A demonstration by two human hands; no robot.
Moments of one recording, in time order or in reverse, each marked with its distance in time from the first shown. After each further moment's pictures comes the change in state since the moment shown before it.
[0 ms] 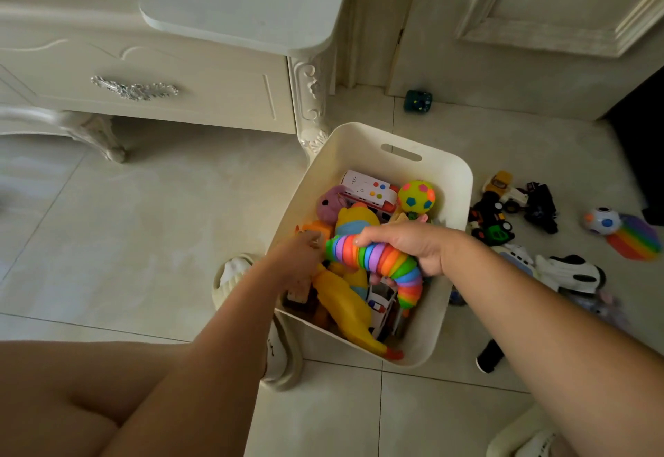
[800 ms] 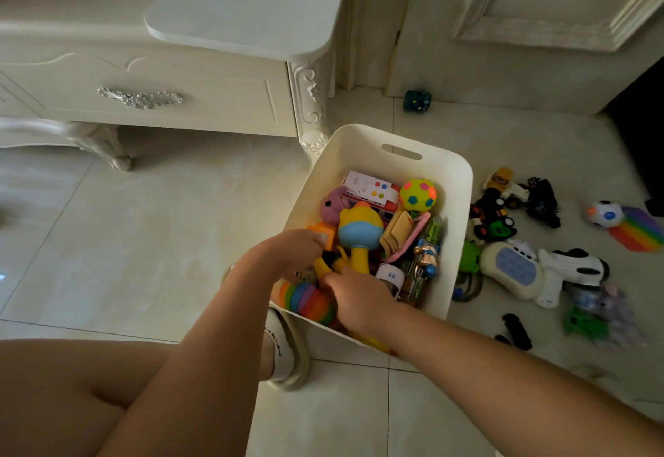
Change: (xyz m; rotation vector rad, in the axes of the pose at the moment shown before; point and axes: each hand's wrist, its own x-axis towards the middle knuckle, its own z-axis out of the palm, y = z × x) left_hand -0.012 0.020 -0.018 0.298 -0.109 0.003; right_hand 0.040 0.045 0.089 -1.042 0.285 -0.315
